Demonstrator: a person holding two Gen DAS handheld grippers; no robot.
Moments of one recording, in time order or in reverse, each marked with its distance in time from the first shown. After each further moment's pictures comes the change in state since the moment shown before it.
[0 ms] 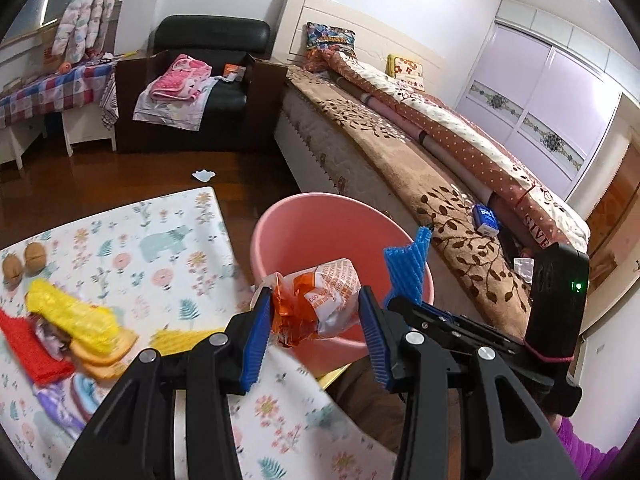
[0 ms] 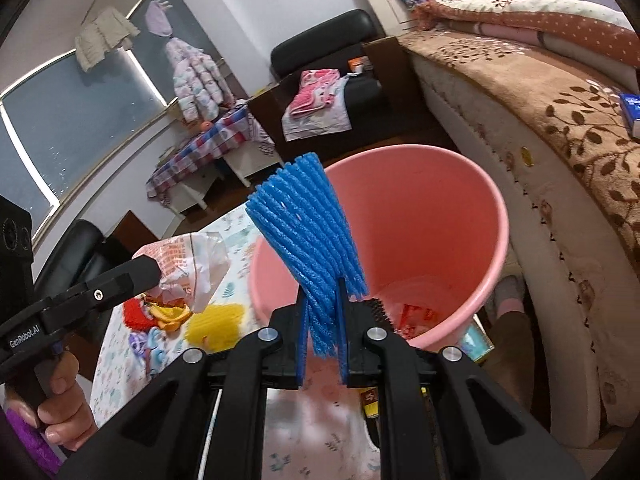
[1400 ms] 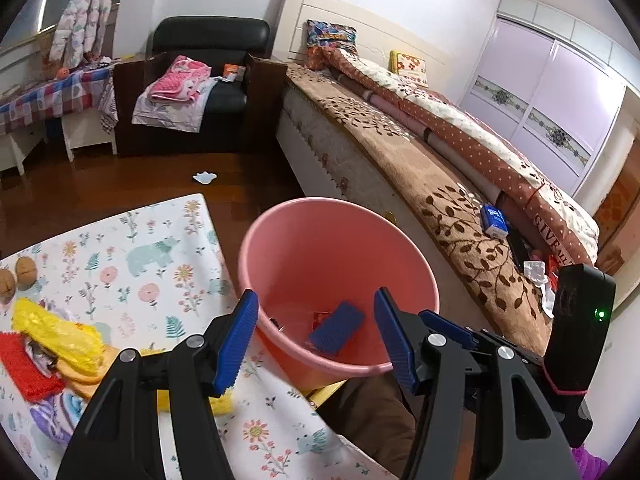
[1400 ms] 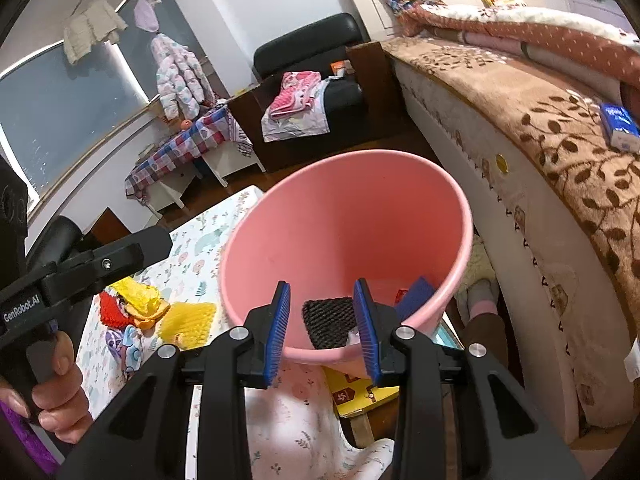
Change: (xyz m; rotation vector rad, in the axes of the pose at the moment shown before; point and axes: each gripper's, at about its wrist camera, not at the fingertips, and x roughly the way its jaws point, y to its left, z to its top) left arm 0.013 -0.005 0.009 0.008 -0.003 0.027; right arm -0.010 0.001 0.001 -0.031 -0.013 -0.079
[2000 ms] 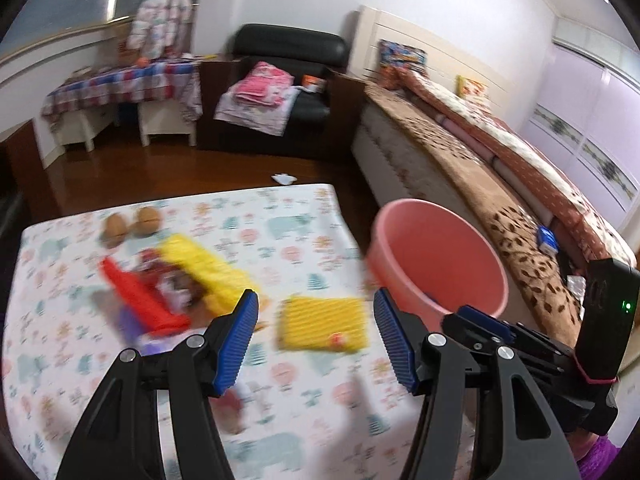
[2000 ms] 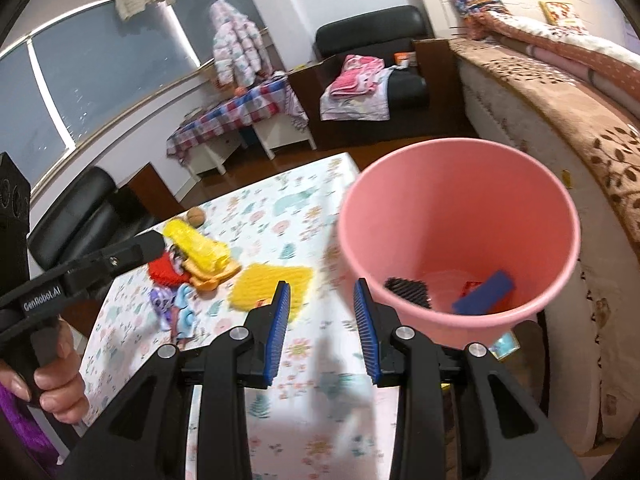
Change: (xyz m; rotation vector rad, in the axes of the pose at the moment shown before) left arm -0.095 0.091 -0.051 -0.128 -0.064 0.230; right arm 0.008 0.084 -0.025 -0.155 0.069 0.119
